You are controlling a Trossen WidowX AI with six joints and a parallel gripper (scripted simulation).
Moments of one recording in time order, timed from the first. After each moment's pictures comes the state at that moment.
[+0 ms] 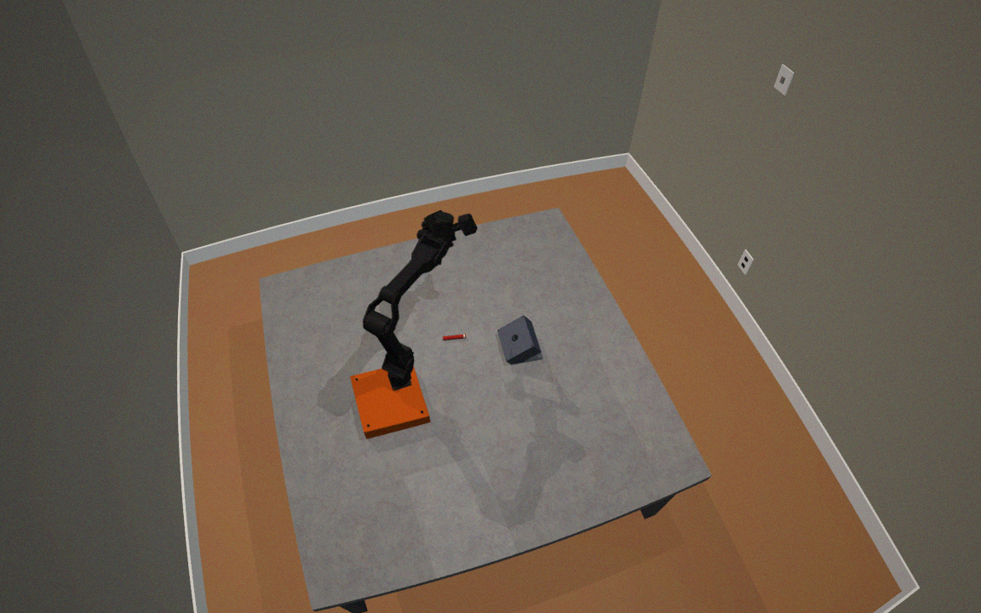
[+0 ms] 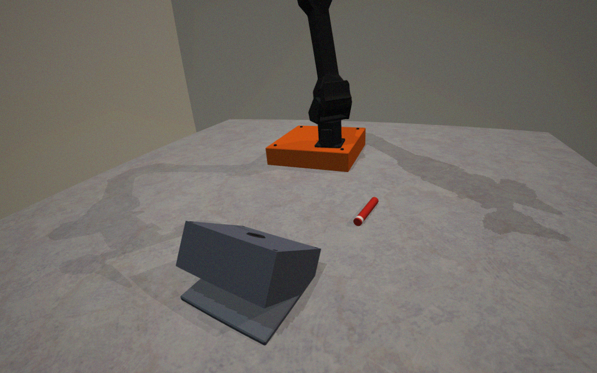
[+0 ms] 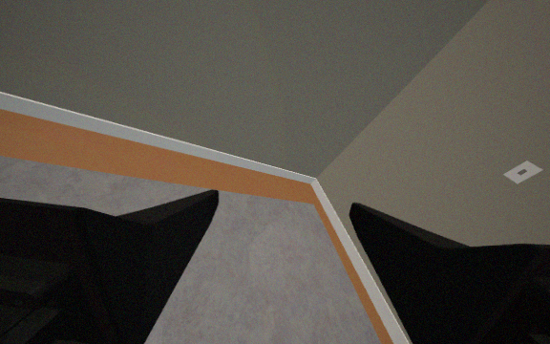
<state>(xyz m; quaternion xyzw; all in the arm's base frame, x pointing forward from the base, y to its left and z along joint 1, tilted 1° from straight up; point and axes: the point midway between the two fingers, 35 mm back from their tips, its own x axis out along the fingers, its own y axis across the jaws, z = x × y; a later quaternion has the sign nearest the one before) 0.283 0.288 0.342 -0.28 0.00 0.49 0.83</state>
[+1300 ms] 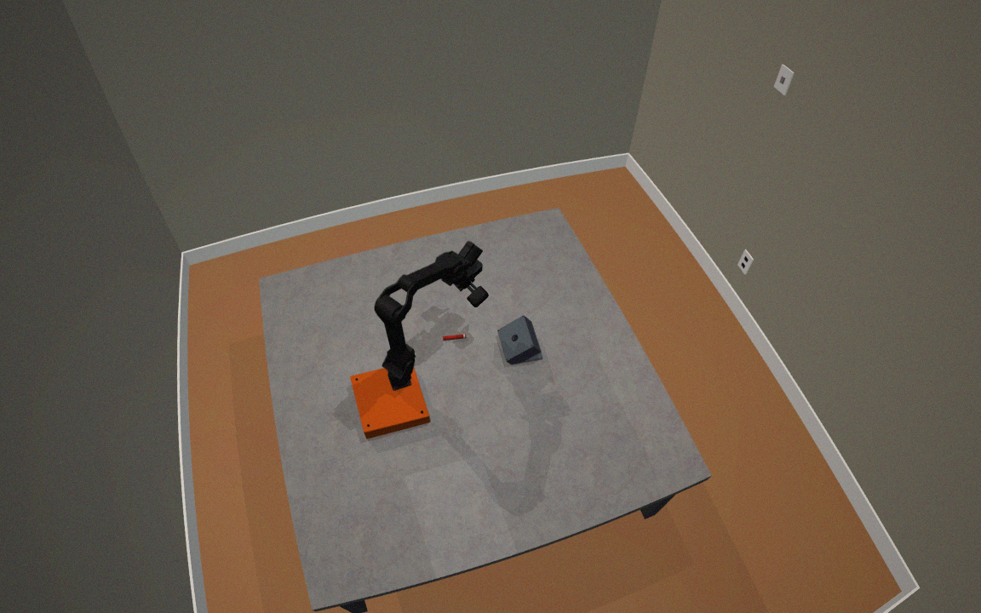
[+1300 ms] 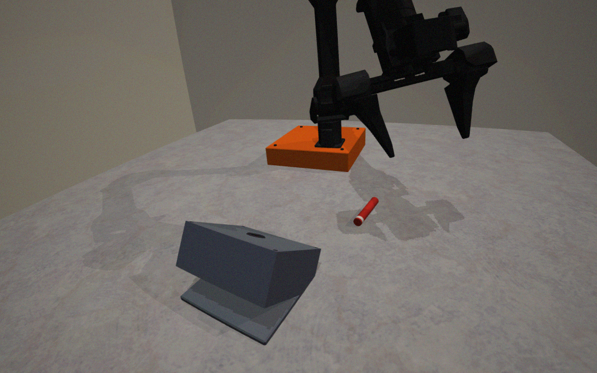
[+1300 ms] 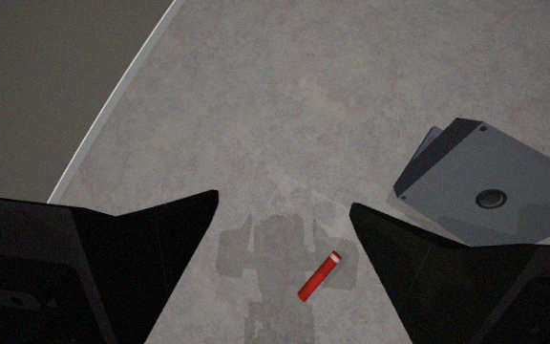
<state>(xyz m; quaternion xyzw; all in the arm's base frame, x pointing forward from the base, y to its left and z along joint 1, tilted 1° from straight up) 0.304 0.188 0.148 -0.02 0.52 0.21 0.83</state>
